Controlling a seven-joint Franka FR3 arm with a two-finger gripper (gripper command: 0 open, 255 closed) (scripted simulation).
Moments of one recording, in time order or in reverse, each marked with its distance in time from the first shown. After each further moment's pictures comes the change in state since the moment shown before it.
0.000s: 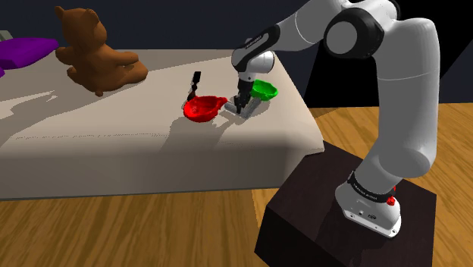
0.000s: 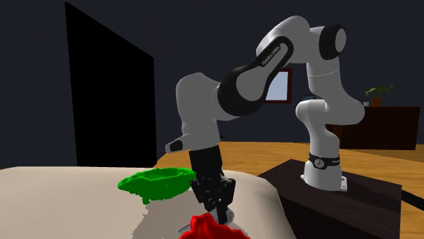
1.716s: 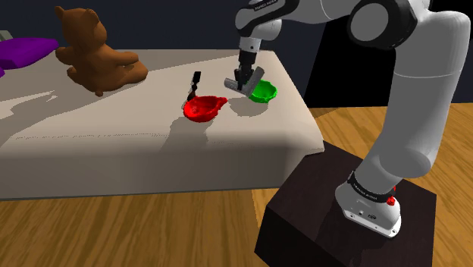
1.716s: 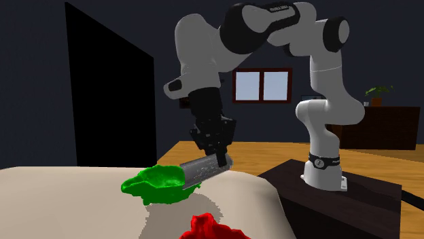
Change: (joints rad) arm 0.013 -0.169 -0.035 0.105 -0.086 -0.256 0.107
